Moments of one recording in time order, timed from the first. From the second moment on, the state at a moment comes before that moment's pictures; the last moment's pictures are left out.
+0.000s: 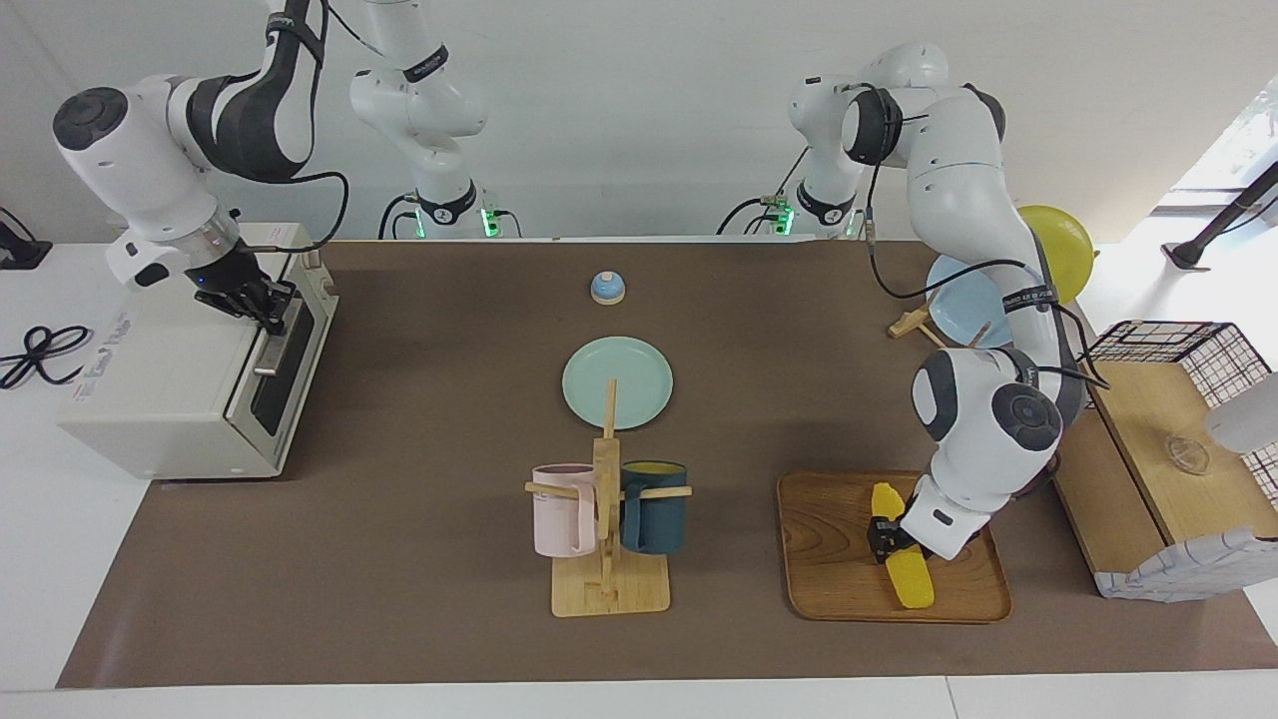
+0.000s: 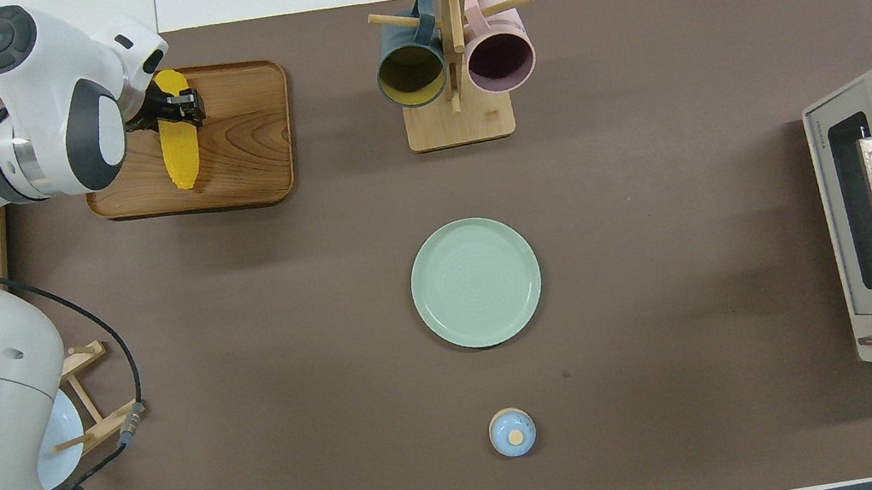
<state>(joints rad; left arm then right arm) -0.15 0.83 -0.01 -1.16 -0.03 2.11 -0.07 -0.18 -0.08 -0.06 -2.04 0.00 1.90 -0.17</state>
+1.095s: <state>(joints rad) -0.39 0.27 -0.03 -1.65 -0.14 1.98 -0.43 -0.01 0.00 -0.03 -2.17 0.05 2.11 -0.17</state>
